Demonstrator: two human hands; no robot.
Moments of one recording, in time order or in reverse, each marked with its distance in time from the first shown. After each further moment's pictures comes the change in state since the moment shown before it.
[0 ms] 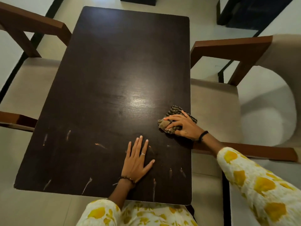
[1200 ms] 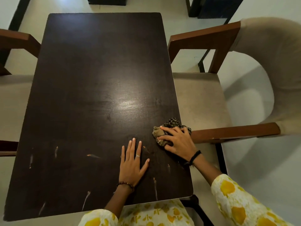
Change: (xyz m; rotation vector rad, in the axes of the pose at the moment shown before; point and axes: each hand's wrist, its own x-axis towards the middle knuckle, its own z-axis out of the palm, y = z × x) left_hand 0.000 -0.003 -0.005 -0.011 -0.033 0.018; right_hand -0.057 -0.057 0.056 -0.369 0.228 0.275
